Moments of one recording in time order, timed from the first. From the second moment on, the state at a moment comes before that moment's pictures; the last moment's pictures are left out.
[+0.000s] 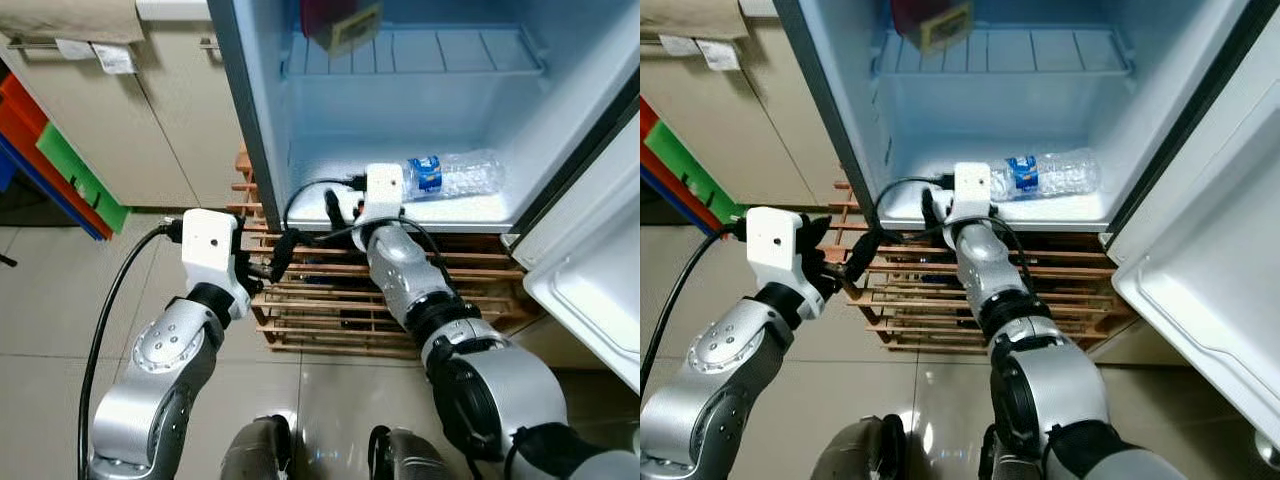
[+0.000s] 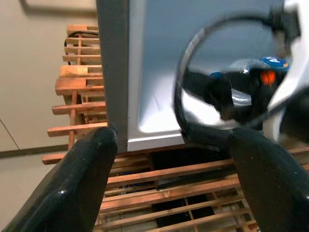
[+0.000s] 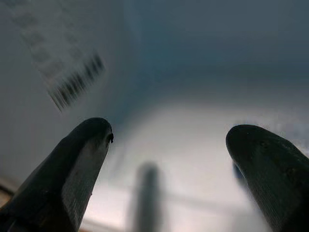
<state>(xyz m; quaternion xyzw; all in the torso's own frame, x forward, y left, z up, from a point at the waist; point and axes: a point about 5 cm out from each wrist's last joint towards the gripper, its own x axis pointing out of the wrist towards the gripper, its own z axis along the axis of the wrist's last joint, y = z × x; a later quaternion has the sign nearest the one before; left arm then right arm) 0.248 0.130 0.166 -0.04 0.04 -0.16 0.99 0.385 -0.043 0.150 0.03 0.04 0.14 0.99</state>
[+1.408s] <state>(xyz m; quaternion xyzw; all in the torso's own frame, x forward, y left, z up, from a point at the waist) 0.309 0.074 0.138 -0.09 0.02 -0.23 0.97 0.307 -0.155 0.098 0.02 0.02 0.03 1.00</state>
